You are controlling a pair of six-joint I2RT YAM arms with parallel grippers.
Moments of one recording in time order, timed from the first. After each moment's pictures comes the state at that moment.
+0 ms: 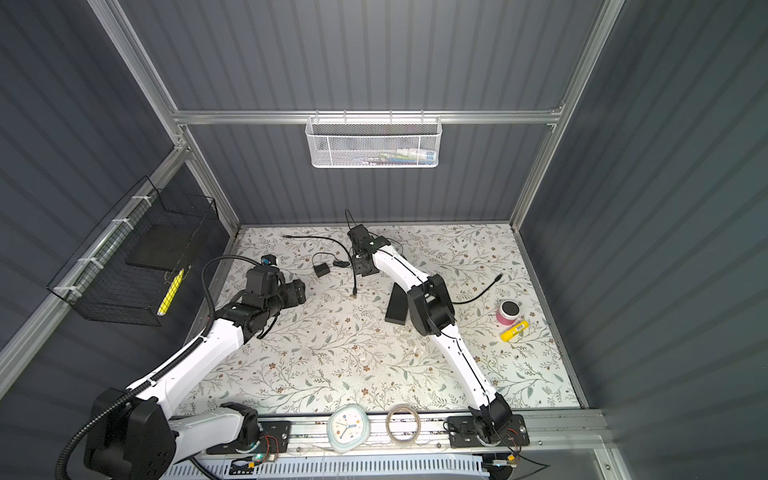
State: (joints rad) left arm -0.32 1.20 0.81 -0.31 -0.15 -0.38; right arm 0.62 2.66 2.45 -0.86 0.18 0.34
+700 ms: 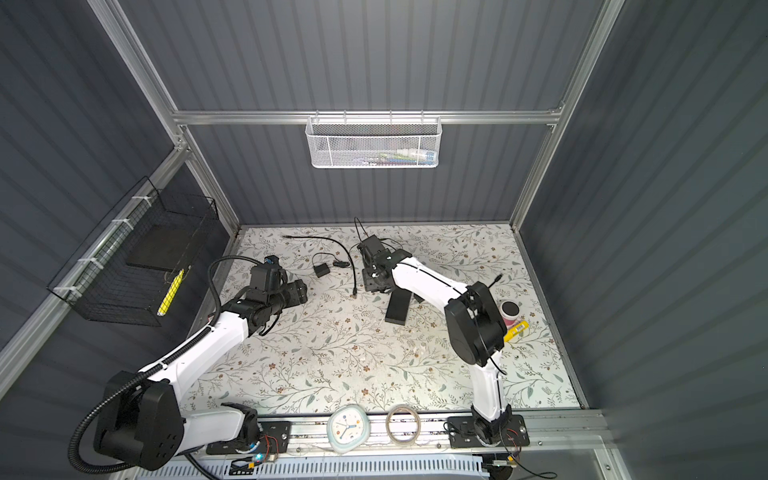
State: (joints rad) left arm -0.29 1.29 0.83 -0.30 -0.11 -0.41; right arm 0.71 1.97 1.60 -0.68 0.19 0.40
